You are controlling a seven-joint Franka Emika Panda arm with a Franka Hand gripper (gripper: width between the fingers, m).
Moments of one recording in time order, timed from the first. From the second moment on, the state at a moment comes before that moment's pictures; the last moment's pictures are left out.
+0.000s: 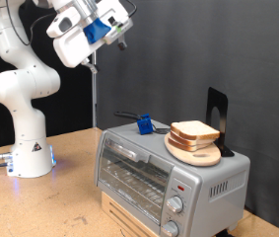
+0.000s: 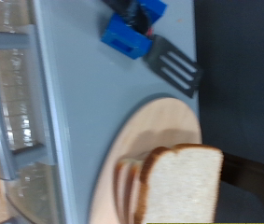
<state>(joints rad) 0.20 -0.52 -0.25 -2.30 0.45 1.95 0.73</state>
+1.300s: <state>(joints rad) 0.15 -0.53 -0.22 -2.47 0.34 2.11 0.74</state>
